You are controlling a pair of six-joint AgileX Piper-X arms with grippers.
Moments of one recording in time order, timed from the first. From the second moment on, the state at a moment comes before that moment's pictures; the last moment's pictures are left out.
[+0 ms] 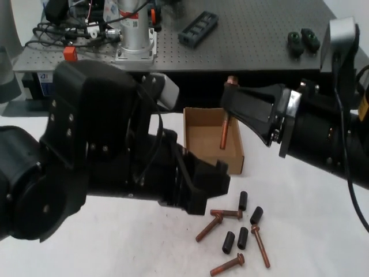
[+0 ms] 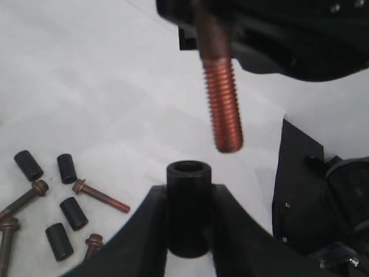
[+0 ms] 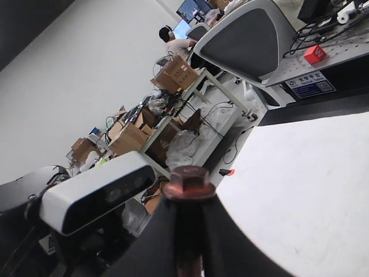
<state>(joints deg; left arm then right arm) -38.8 70.3 -44.9 5.6 37.2 -12.8 19.5 59.7 -31.4 -22.4 -28.3 41.3</state>
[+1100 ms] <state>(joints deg) -39.0 70.3 -43.9 -2.5 31.2 -13.0 23.1 59.7 -31.4 -17.1 -23.8 35.7</state>
